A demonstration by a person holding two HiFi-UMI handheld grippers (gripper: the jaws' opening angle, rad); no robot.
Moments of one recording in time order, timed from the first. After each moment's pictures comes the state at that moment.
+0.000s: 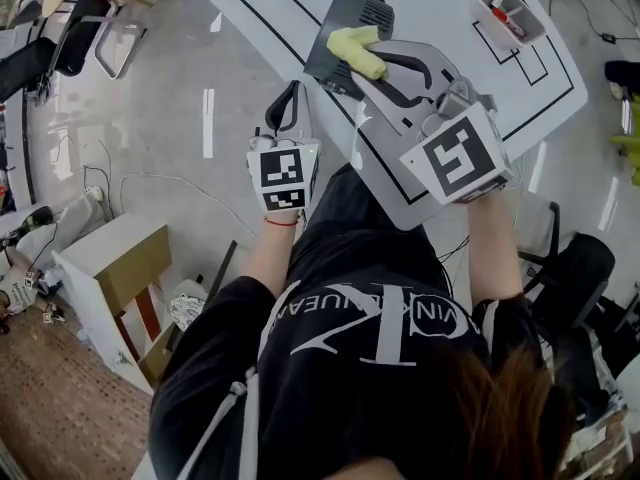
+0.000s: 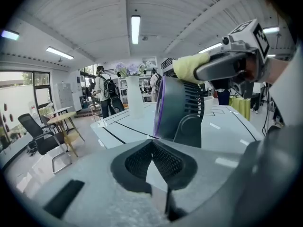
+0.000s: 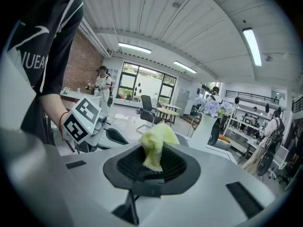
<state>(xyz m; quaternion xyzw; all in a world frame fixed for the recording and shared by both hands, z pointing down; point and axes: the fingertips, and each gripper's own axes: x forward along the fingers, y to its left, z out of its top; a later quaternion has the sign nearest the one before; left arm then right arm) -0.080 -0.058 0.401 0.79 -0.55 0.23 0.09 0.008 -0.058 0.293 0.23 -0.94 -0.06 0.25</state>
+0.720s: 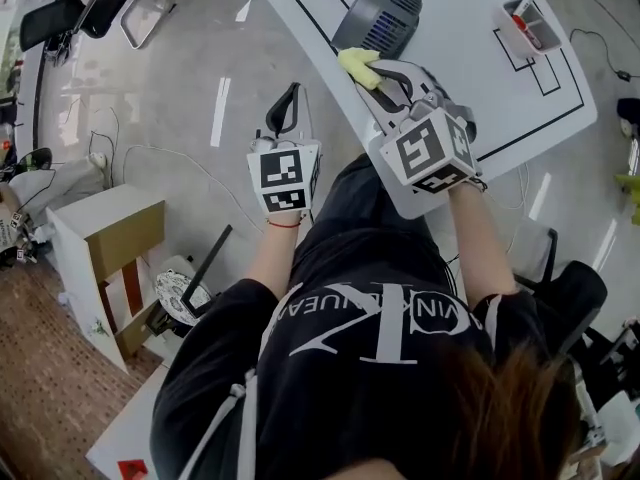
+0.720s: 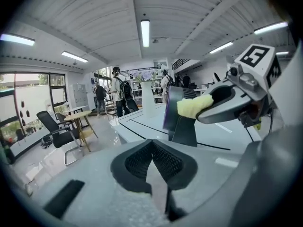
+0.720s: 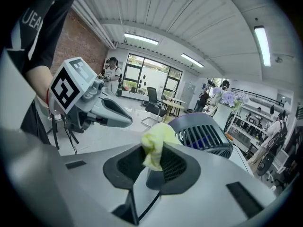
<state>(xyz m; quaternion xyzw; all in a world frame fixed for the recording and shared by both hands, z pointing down) -0.116 0.001 0.378 0.75 -0.62 0.22 0.10 -0.024 -0.012 0.348 0.22 -0.93 -0.08 0.29</state>
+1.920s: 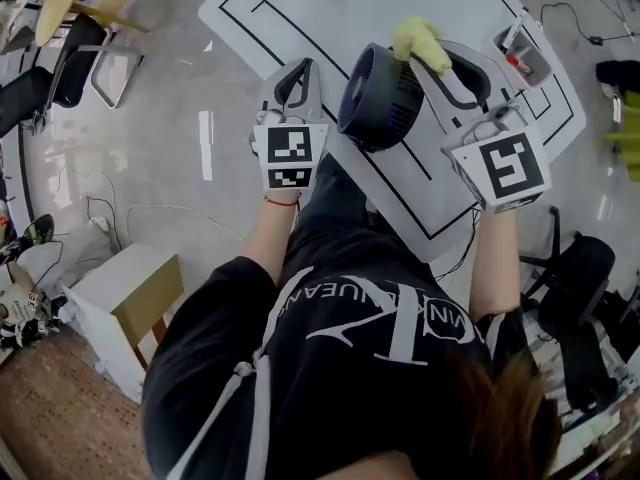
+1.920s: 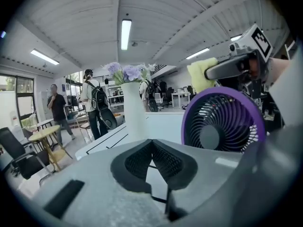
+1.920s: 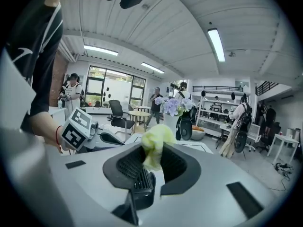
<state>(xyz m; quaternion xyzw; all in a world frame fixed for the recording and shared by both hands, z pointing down) -0.094 -0.191 0.367 0.85 -0.49 0.21 0.04 0.036 -0.164 0.257 0.41 -0.89 0.00 0.19</state>
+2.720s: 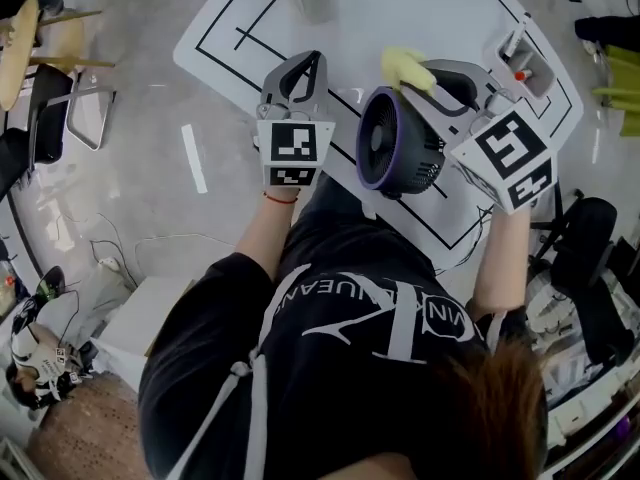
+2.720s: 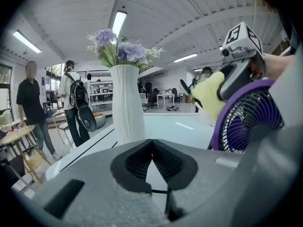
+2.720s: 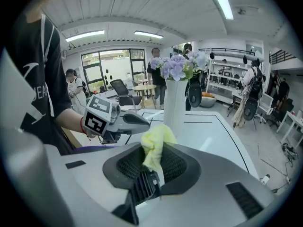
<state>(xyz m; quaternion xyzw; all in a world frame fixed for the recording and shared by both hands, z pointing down) -0.070 -0.275 0.379 0.90 -0.39 0.20 0.05 0.015 -0.209 0.307 0.35 -0.87 0.15 0.32</state>
